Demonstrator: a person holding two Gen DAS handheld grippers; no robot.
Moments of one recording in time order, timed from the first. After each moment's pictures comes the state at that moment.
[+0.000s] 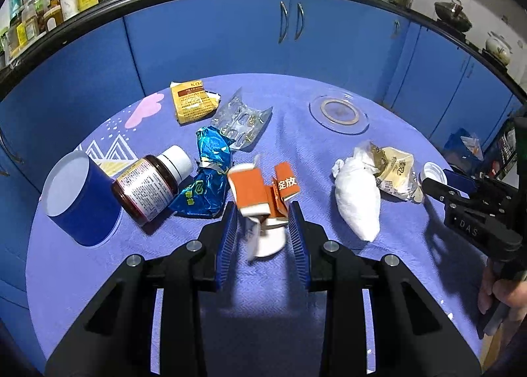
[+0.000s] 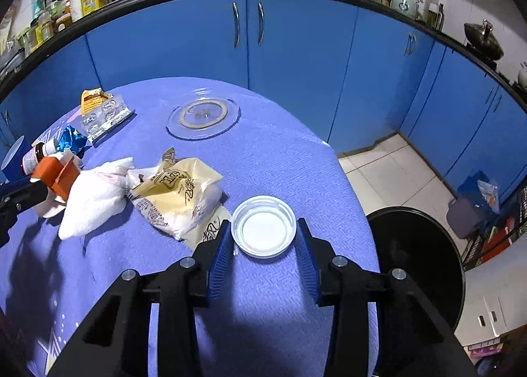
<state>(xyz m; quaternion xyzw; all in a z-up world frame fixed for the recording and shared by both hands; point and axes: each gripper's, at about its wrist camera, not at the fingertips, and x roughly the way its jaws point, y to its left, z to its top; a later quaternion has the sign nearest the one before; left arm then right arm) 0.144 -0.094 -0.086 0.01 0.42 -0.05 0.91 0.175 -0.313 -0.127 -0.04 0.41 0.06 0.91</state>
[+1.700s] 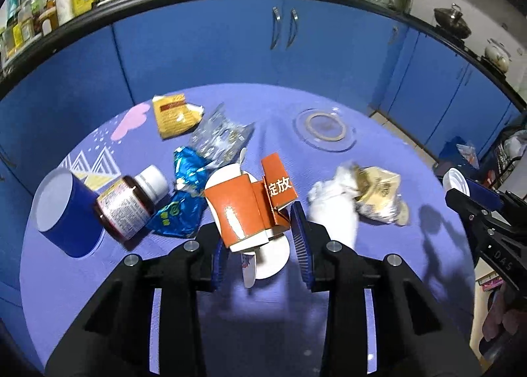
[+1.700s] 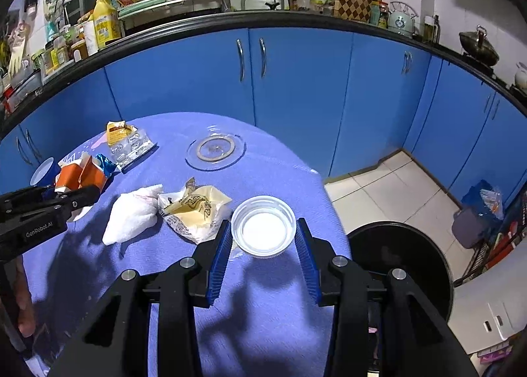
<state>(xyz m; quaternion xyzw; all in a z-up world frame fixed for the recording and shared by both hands) 0.155 -0.114 -0.071 0.00 0.42 -0.06 0.91 0.145 -0.329 -0.085 -0.02 0.36 0.08 0.93</state>
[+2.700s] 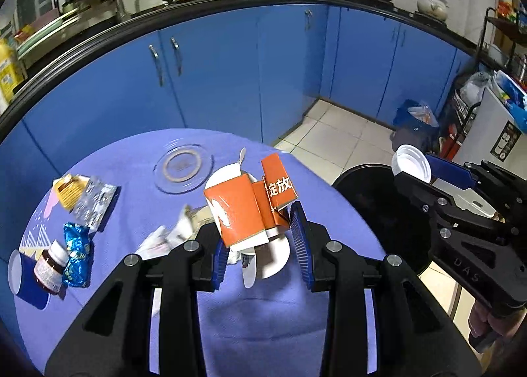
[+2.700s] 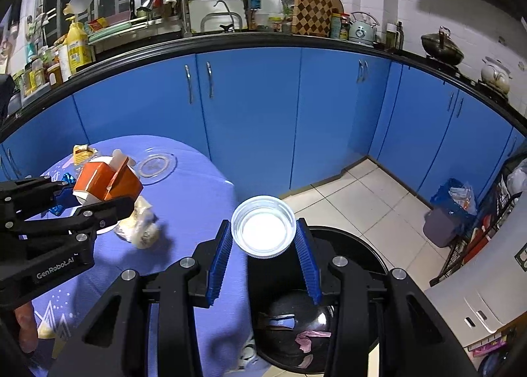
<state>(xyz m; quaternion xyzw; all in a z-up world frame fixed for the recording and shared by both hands) 0.159 -0.268 -0.051 0.09 0.39 -0.17 0.90 0.126 -0.416 -0.070 -0.01 0.33 0.02 0.94</state>
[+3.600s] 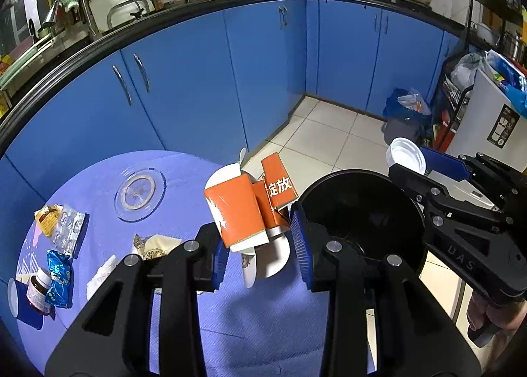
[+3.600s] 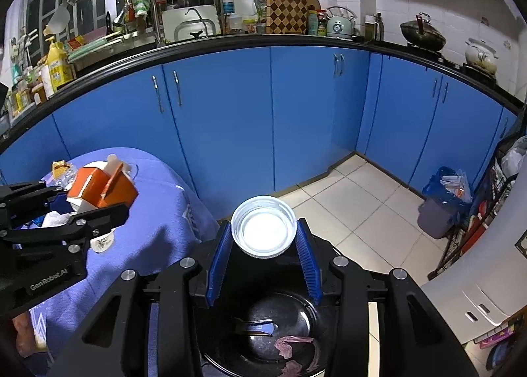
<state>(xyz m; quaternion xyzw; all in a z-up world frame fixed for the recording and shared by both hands) 0.166 -0.333 -0.054 0.13 0.38 -0.19 0.90 0.131 -0.477 -0.080 0.03 0.32 0.00 0.95</state>
